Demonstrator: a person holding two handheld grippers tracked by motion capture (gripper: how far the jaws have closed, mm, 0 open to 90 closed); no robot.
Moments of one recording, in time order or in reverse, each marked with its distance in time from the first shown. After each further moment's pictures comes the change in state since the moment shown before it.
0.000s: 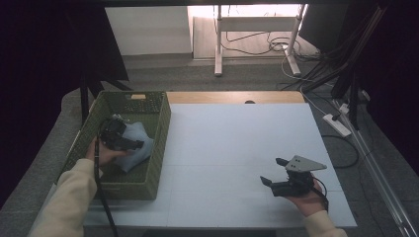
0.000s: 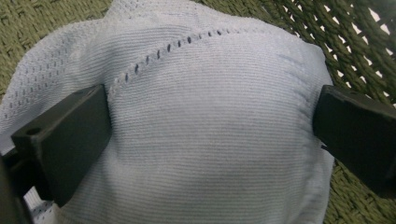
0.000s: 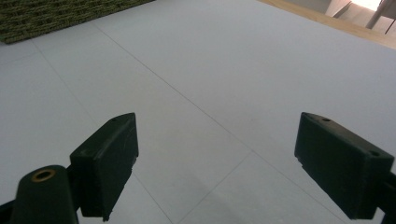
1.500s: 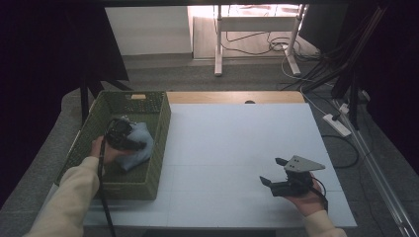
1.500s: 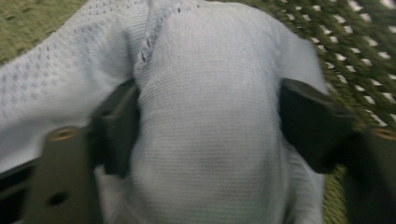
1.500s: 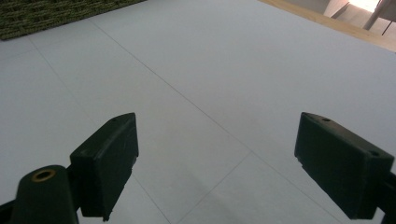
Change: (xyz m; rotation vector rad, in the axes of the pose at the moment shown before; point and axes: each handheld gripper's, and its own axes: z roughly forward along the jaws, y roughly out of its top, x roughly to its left) left arm -0.010 0.008 0.009 0.060 -0.001 0.103; right arm 0.001 0.001 0.001 0.007 -0.007 -0.015
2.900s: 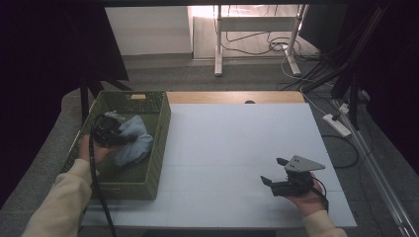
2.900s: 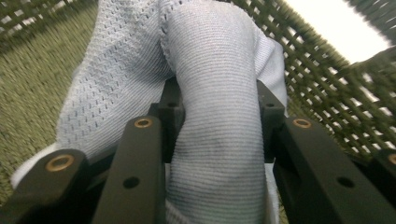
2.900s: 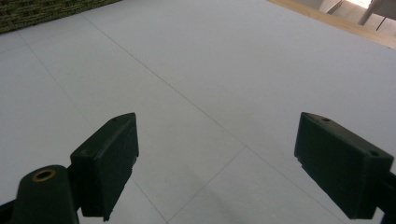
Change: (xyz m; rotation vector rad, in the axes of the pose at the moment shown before) left arm -0.001 -0.009 -0.049 -0.129 -0.020 0.018; right arm -0.002 -0.002 0.000 0.017 -0.021 0.004
